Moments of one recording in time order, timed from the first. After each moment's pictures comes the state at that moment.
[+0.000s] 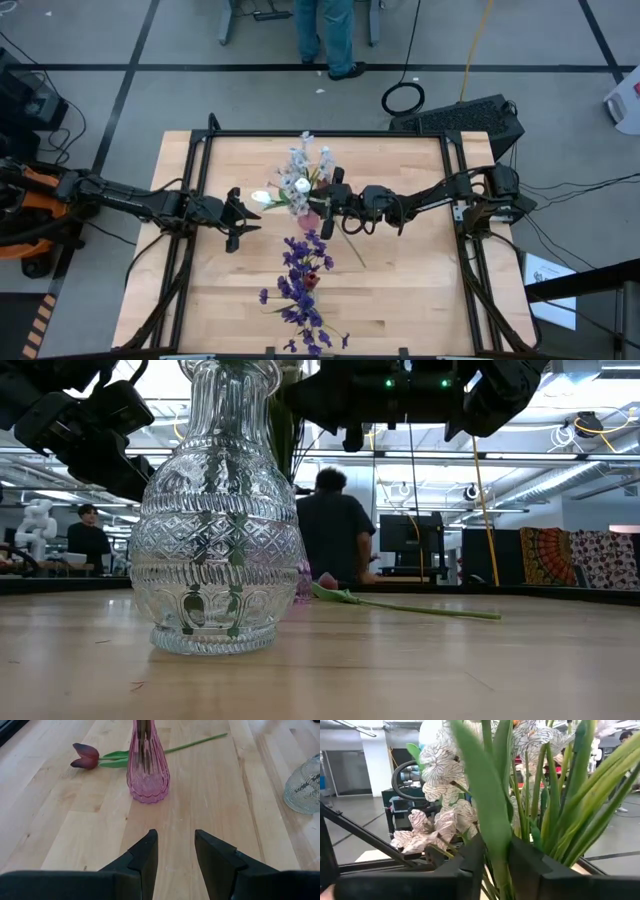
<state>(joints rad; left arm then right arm) -0.14 0.67 0.32 -0.25 -0.15 -0.15 0.03 1.77 0.91 0.99 0.21 0.05</state>
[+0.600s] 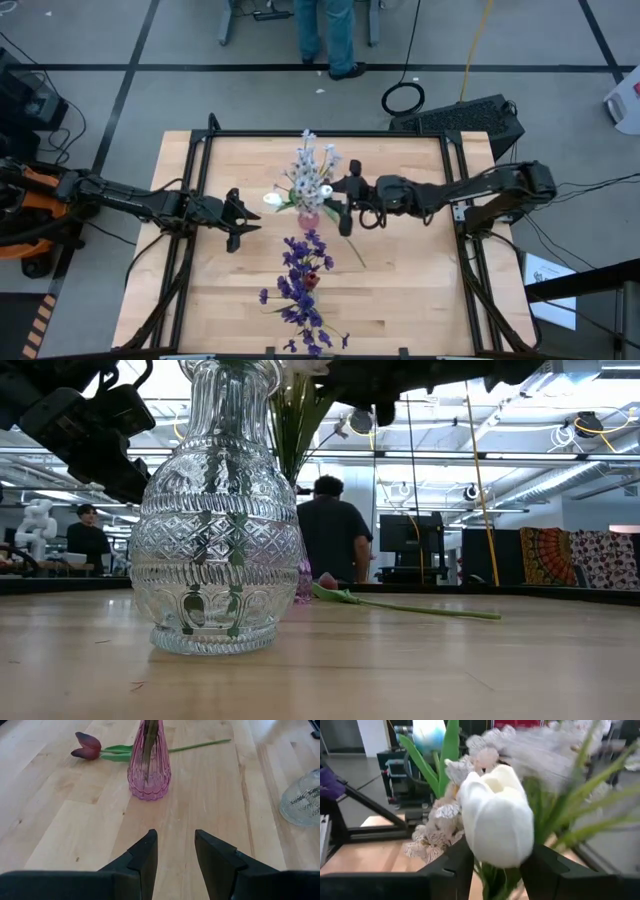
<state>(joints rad) -0.14 0.67 0.32 -0.25 -0.15 -0.26 0.04 1.49 0.91 0.51 0.21 0.01</state>
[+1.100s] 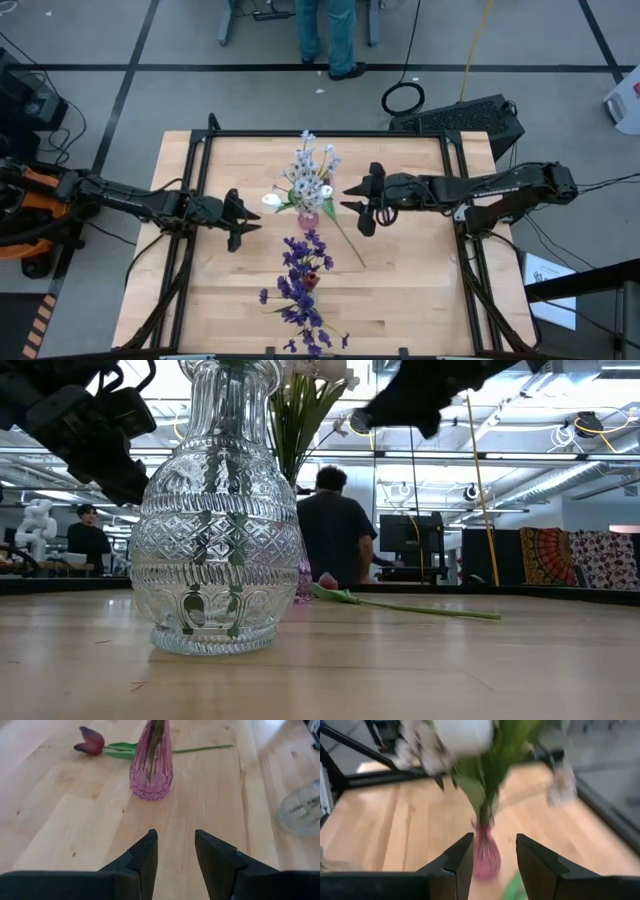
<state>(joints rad) -0.14 0.67 0.32 -0.25 -0.16 -0.32 0.04 1.28 0.91 -0.03 0.21 0.15</state>
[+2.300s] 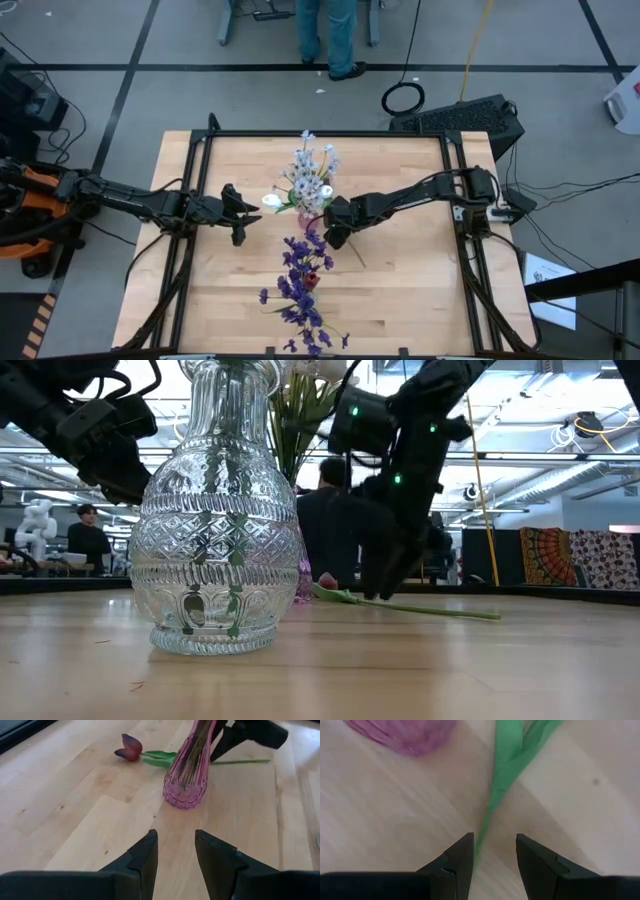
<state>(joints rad) -0.14 0.67 0.32 -0.26 -0.32 -0.39 0.03 1.93 1.22 -0.55 0.17 0.77</state>
